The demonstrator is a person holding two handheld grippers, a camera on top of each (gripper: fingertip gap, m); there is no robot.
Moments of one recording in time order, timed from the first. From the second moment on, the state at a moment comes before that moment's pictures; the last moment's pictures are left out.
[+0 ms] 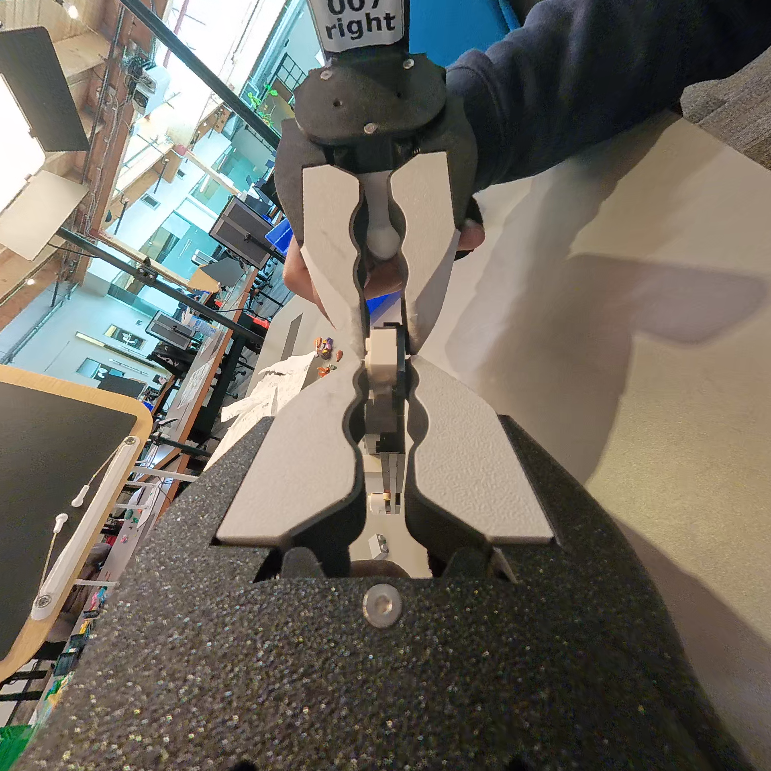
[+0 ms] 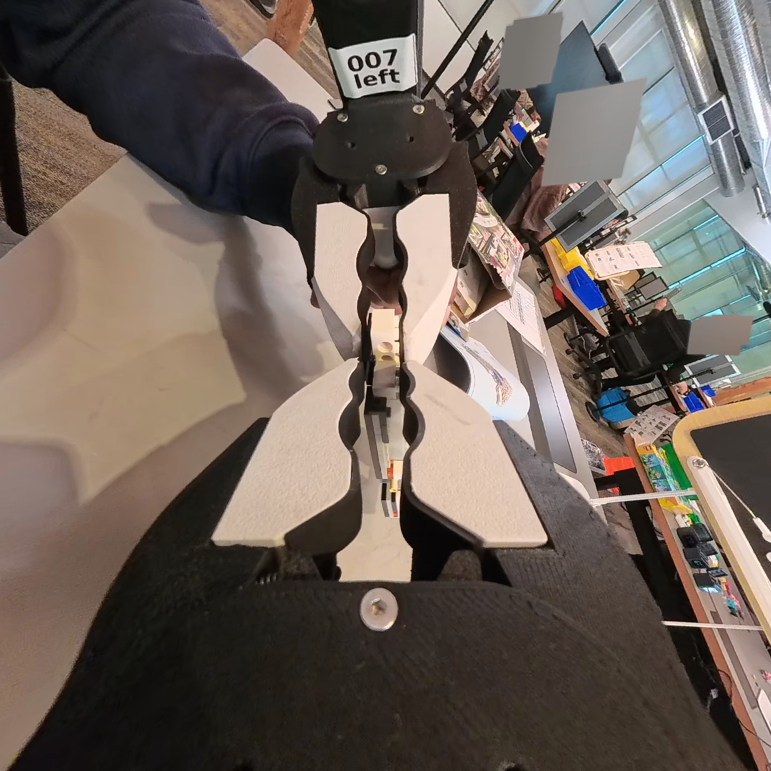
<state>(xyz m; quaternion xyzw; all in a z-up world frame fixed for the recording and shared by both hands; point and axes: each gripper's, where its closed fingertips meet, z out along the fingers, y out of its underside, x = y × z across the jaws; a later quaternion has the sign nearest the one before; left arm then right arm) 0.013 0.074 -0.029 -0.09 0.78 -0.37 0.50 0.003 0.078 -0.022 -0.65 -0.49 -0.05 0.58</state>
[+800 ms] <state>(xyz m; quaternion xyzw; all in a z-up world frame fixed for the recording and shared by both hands) 0.019 0.078 -0.035 -0.09 0.78 -0.35 0.51 0.008 0.082 -0.029 -0.64 -0.50 -0.08 0.57</state>
